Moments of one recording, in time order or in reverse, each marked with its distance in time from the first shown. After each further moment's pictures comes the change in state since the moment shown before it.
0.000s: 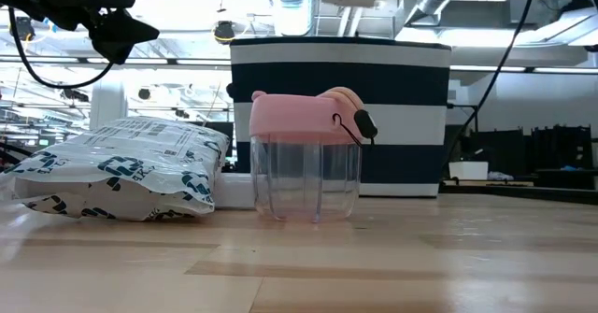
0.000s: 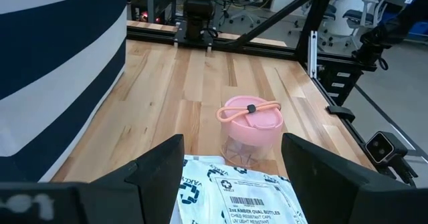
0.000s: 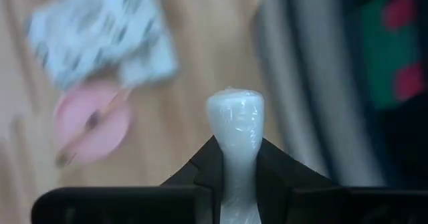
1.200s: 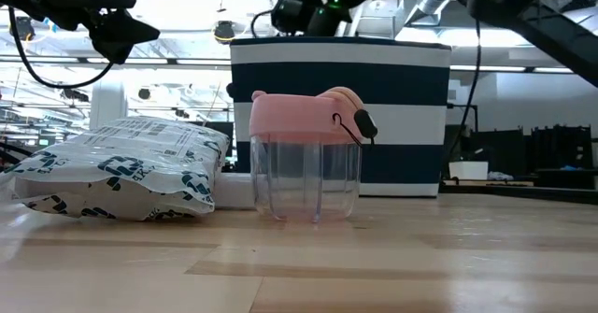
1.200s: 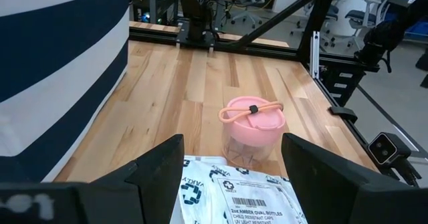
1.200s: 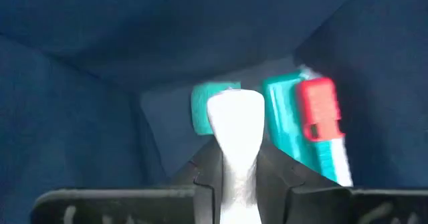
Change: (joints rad) left arm 0.000 0.000 0.000 0.000 -0.009 0.002; right arm -0.481 0.372 0.130 0.332 -0.236 -0.371
